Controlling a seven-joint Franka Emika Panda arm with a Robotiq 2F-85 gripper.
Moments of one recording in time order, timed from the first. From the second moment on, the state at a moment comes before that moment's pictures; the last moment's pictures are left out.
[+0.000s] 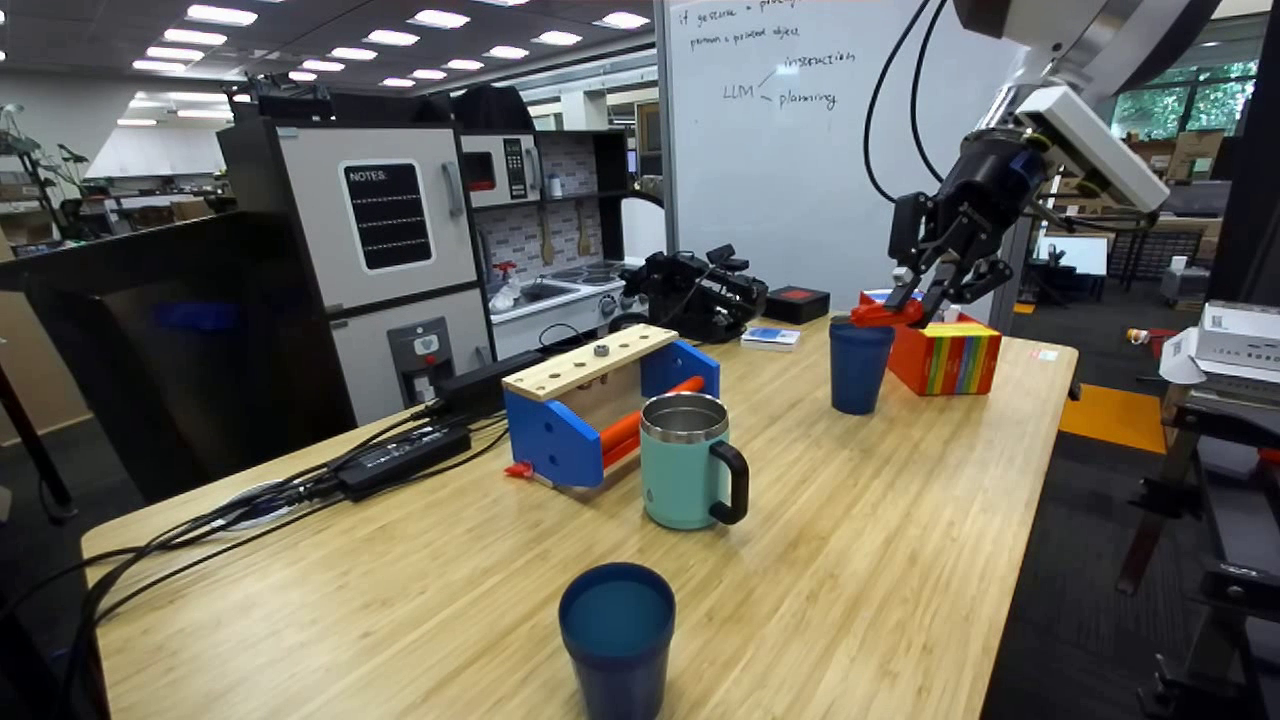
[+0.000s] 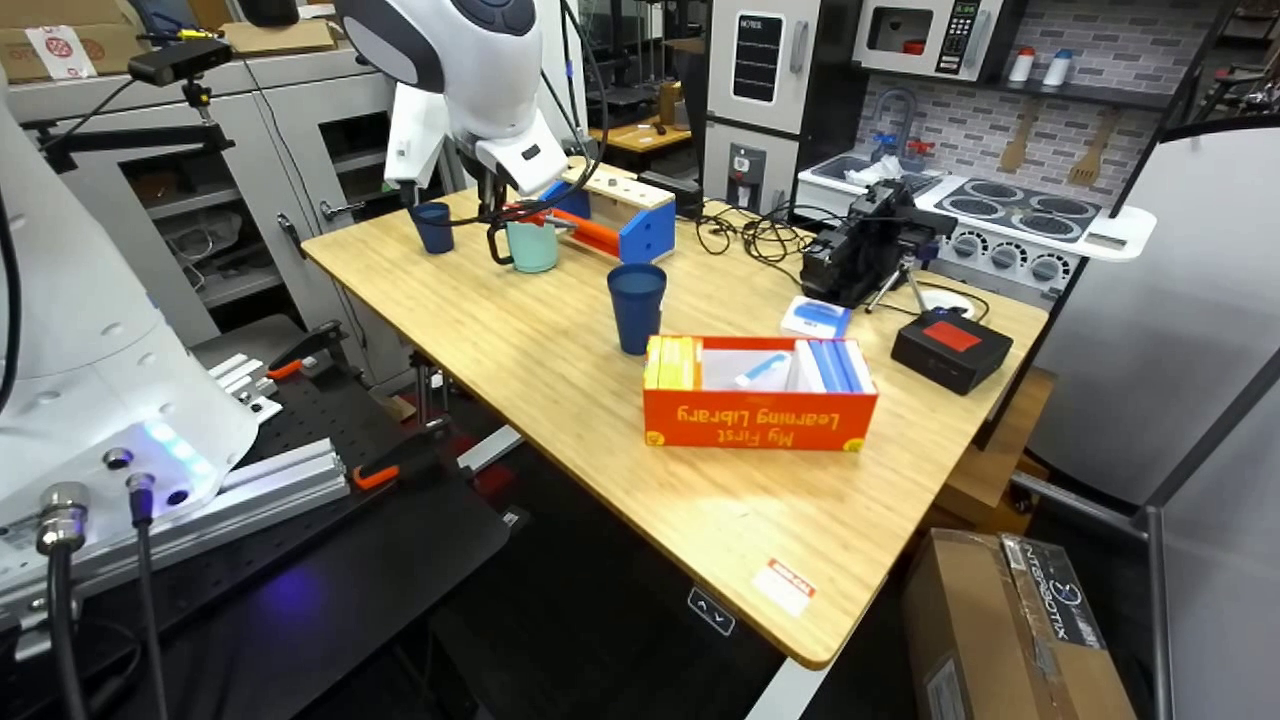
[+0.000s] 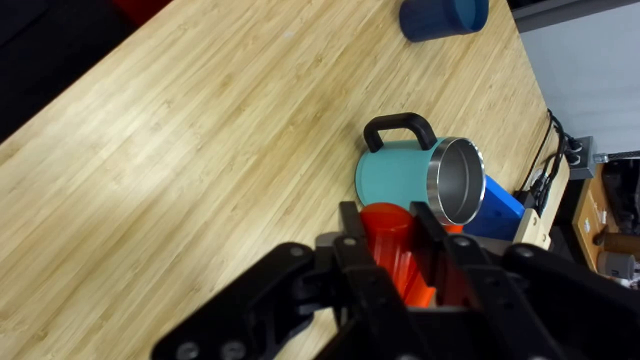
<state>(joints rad) -0.12 -0.02 -0.02 -2.67 1.25 2.43 -0.48</state>
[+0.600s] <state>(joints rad) -0.12 -0.03 -0.05 -2.67 1.32 2.36 -0.49</state>
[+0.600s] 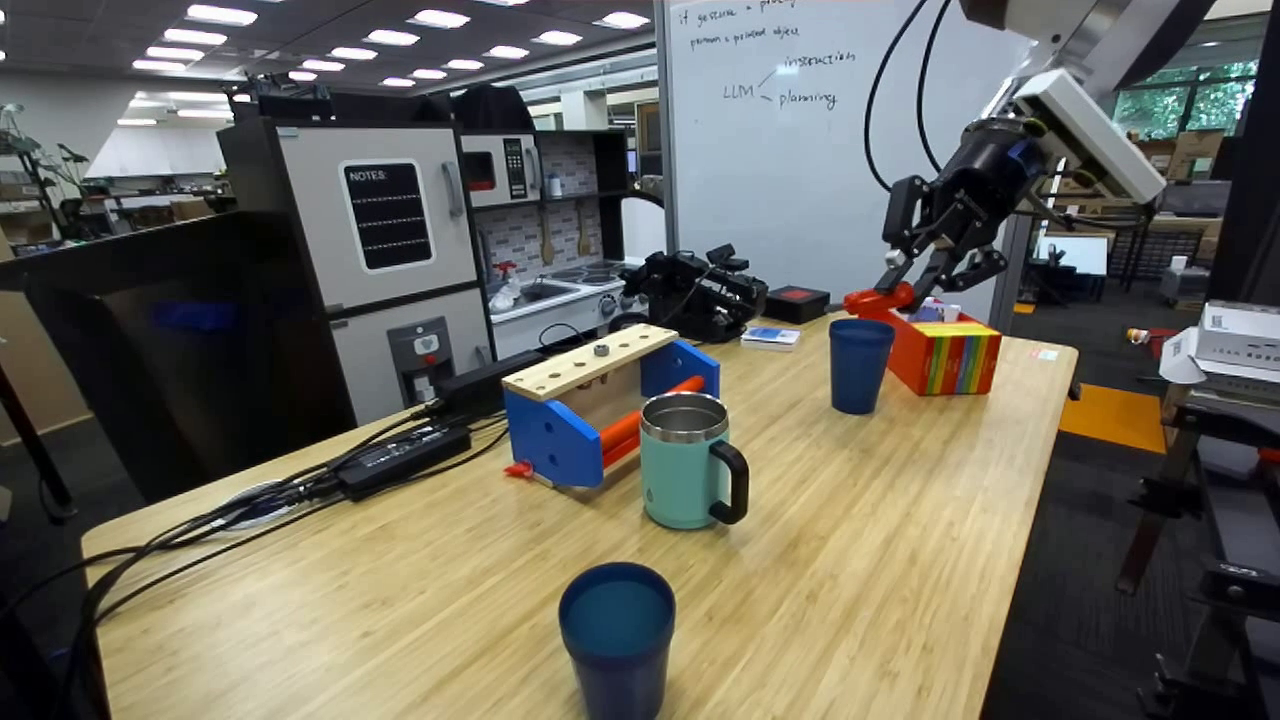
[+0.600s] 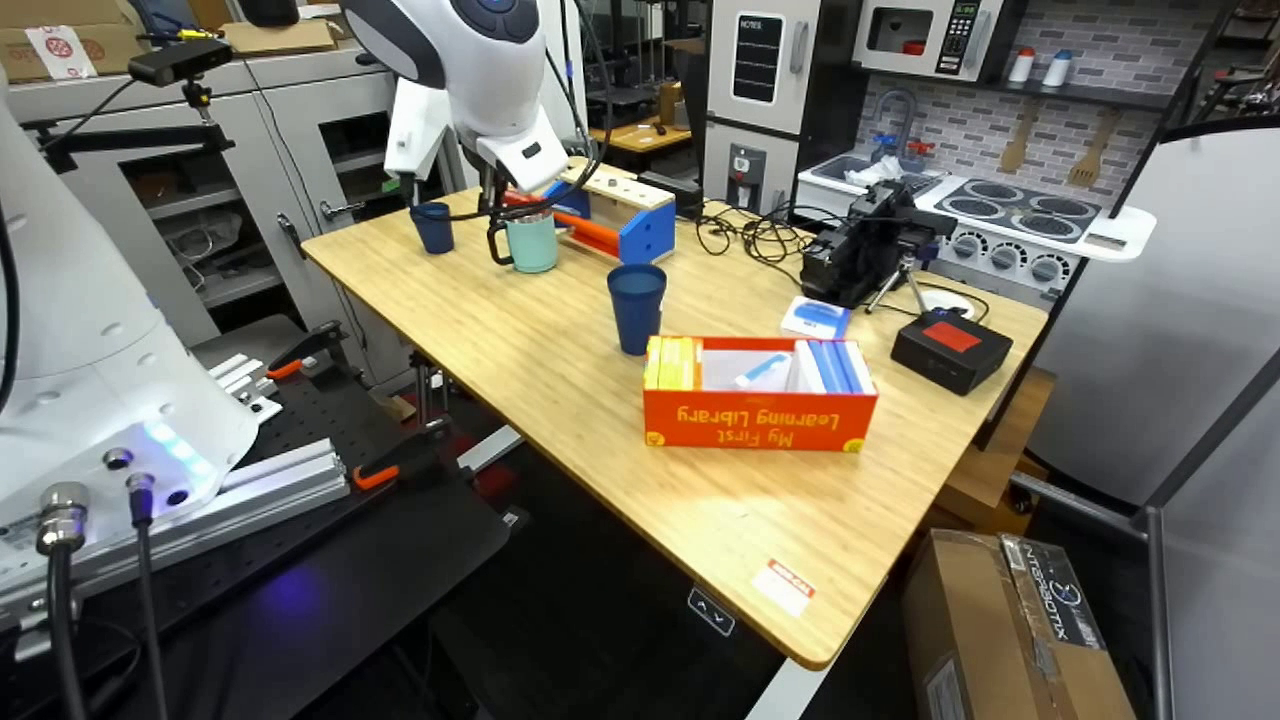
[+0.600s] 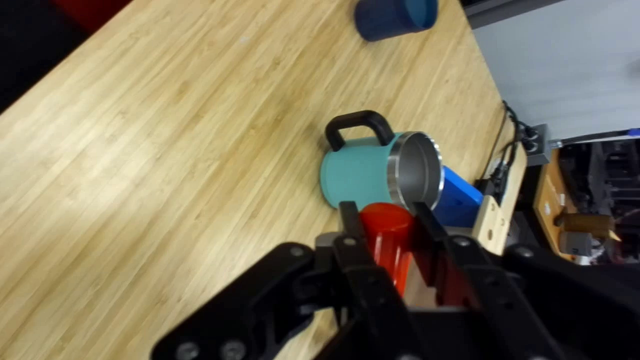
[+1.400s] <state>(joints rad) -0.14 0.17 -0.17 -2.51 1.69 1.80 -0.51</state>
